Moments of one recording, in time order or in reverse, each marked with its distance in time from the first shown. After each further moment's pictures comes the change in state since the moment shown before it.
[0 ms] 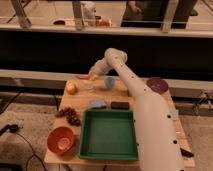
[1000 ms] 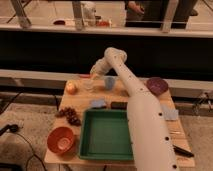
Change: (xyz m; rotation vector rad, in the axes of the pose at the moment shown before) arm 0.017 -0.015 0.005 0.017 0.044 0.016
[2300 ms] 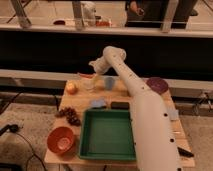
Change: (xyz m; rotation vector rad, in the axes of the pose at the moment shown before) arm -0.014 0.003 -0.010 0.001 0.005 -0.019
